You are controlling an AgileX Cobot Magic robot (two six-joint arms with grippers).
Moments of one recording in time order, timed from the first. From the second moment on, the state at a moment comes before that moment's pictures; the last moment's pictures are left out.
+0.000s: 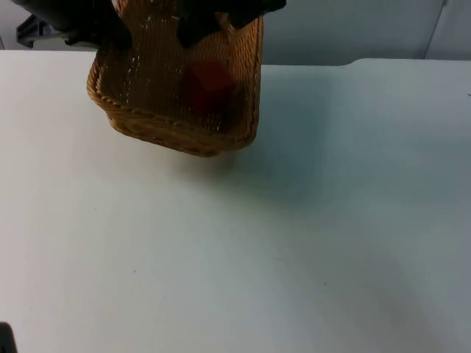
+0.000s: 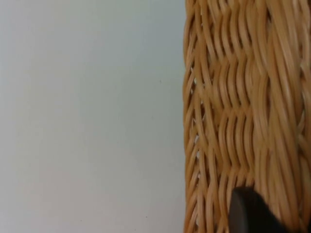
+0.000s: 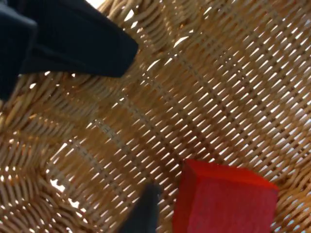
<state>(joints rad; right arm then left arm) 0.52 2.40 -2.25 0.22 0.86 -0.37 -0.09 2.15 -1.62 -0.85 0.62 0.47</state>
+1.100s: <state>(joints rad) 0.14 2.21 -2.79 -0.26 1.22 0.02 -0.09 2.15 -1.62 -0.85 0.61 0.47</state>
